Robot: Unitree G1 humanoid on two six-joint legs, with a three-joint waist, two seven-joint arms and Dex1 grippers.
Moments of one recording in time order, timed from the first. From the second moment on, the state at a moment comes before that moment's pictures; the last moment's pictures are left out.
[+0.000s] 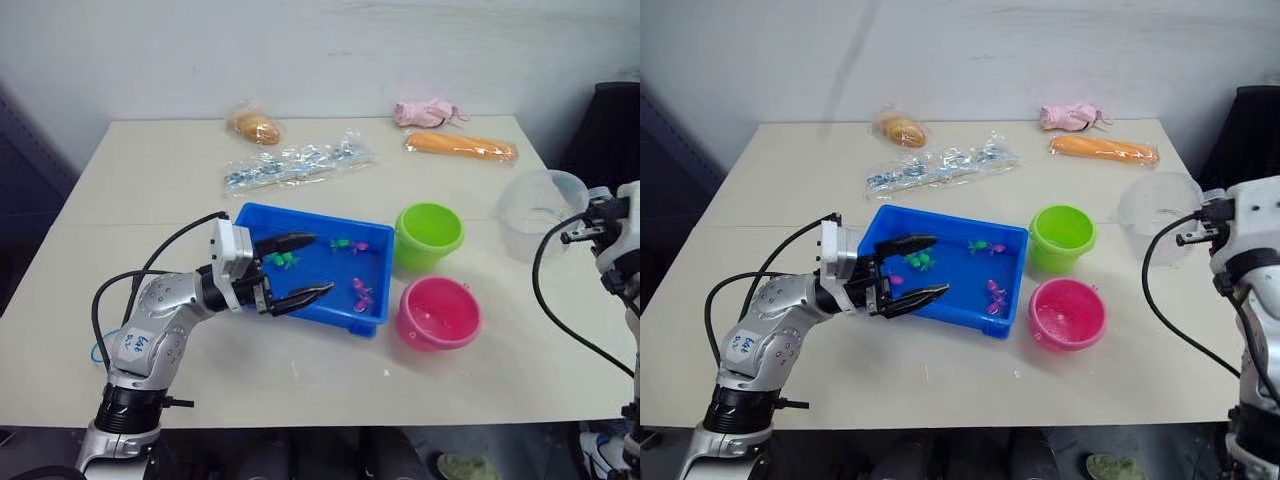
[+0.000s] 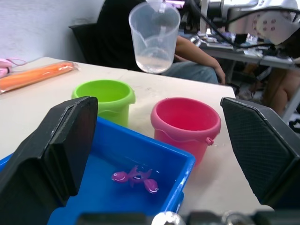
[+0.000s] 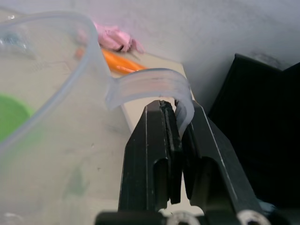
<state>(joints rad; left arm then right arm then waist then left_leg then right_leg) -0.33 0.45 0.03 -0.26 -0.59 0.35 -0.89 -0.28 -0.74 -0.43 -0.20 0.21 0.54 0.29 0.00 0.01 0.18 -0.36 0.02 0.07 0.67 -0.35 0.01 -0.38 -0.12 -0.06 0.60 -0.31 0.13</state>
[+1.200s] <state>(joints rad) -0.26 0.42 0.00 -0.38 -0.55 0.36 -0.75 -0.58 -0.82 0.04 0.17 -0.46 0.03 0.13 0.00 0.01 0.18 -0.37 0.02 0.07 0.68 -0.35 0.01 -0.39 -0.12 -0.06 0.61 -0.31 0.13</state>
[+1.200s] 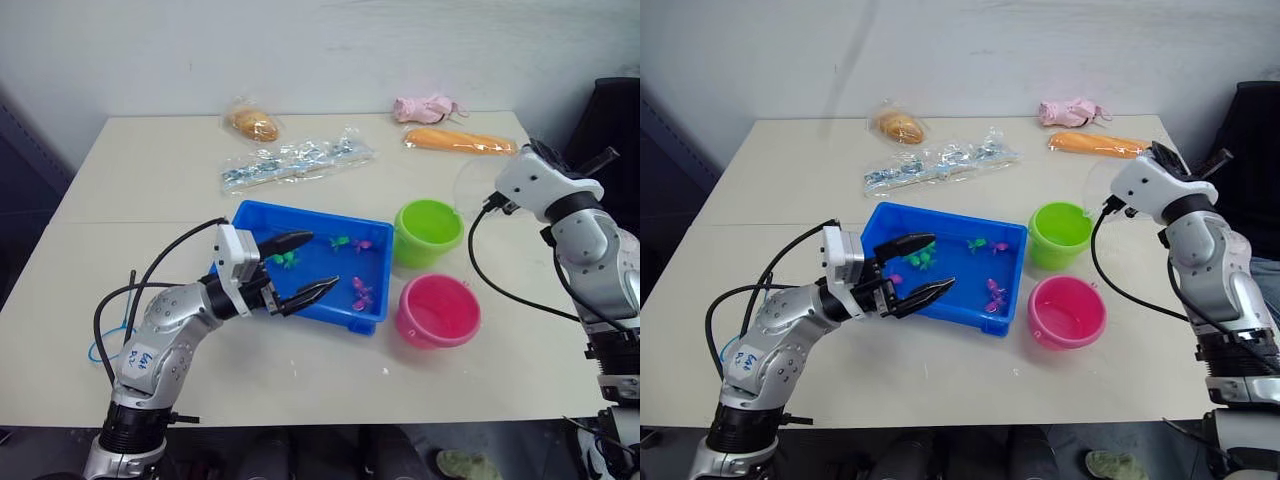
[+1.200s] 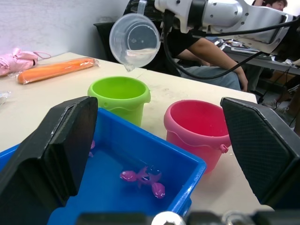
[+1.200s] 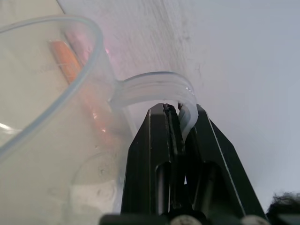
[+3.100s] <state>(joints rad) -0.32 0.43 -0.02 -0.37 -0.61 0.37 -0.85 -0.44 -0.50 -0.65 -0.22 0.42 0.73 0.21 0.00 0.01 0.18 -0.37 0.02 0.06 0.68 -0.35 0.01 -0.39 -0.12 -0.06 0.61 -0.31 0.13</state>
